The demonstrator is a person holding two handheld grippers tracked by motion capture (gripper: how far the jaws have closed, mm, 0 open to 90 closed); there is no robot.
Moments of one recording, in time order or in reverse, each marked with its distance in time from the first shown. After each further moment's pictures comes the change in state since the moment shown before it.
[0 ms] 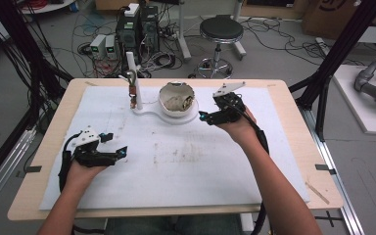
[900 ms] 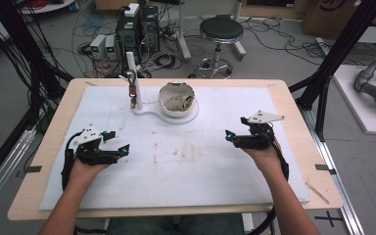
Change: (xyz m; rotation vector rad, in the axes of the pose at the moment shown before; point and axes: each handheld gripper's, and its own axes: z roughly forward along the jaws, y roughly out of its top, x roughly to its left) left arm -0.001 0.003 0.005 -0.024 -0.012 -0.010; right arm -0.006 -0.104 -0.044 -0.115 -0.067 0.155
